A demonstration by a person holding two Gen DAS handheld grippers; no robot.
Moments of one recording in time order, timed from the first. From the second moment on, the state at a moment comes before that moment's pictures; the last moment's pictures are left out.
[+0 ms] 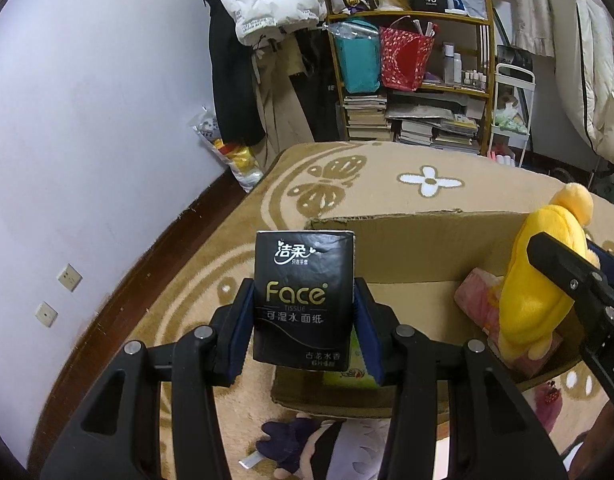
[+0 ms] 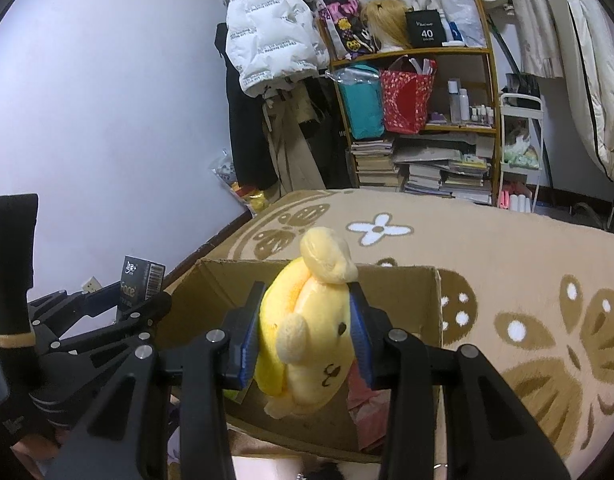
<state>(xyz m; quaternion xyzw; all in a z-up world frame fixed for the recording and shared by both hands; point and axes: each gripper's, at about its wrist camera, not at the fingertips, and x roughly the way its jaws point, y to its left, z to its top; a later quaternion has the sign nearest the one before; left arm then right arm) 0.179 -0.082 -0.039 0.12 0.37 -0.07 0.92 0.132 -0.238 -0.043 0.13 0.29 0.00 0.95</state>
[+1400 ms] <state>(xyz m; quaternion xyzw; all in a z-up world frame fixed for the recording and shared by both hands) 0.150 -0.060 -0.025 0.13 0.35 -0.03 0.93 0.109 -0.241 -0.038 0.13 0.30 -0.03 0.94</state>
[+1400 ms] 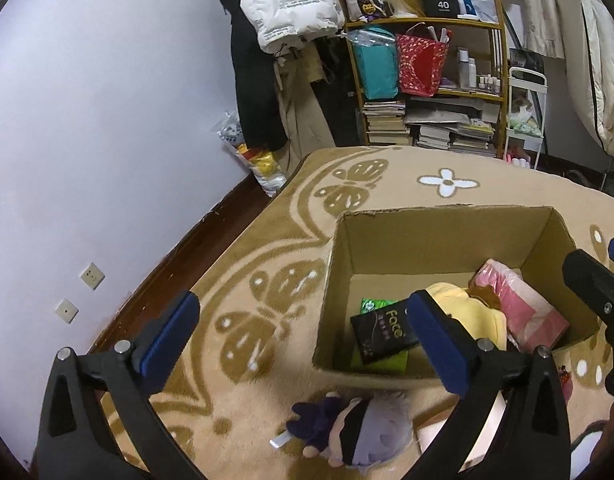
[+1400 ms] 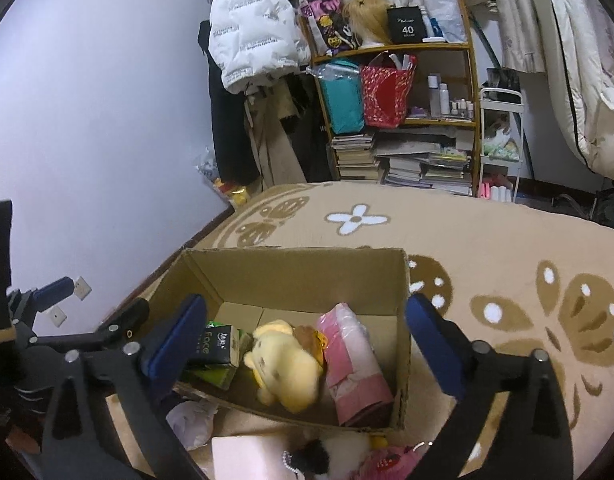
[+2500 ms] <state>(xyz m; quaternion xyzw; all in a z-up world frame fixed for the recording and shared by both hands) 0.080 -0.025 -0.010 0.15 0.37 -0.02 0.92 0.028 -0.220 -0.029 0.13 0.32 -0.04 0.94</state>
